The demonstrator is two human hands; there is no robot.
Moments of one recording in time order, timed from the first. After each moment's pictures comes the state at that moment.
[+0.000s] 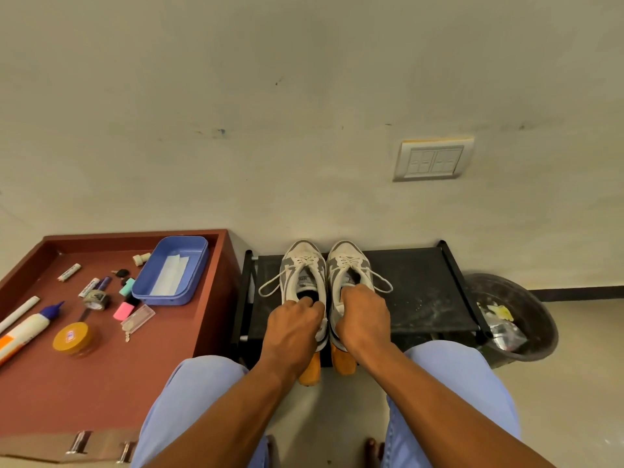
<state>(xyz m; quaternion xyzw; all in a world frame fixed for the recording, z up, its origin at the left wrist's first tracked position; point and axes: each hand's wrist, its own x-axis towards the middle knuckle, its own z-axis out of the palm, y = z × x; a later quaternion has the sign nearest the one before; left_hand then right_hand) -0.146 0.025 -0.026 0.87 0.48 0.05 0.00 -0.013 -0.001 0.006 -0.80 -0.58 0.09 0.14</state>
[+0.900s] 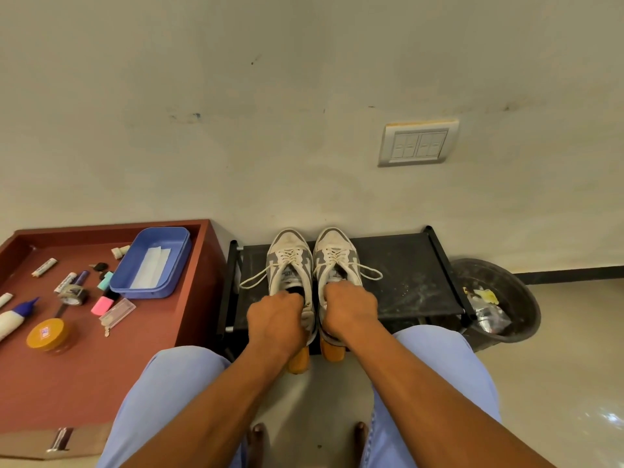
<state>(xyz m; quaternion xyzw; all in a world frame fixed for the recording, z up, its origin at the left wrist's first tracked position) -0.135 0.025 -0.018 0.82 0.56 -0.01 0.04 -0.002 0.010 -0.002 -0.77 -0.63 0.12 -0.03</state>
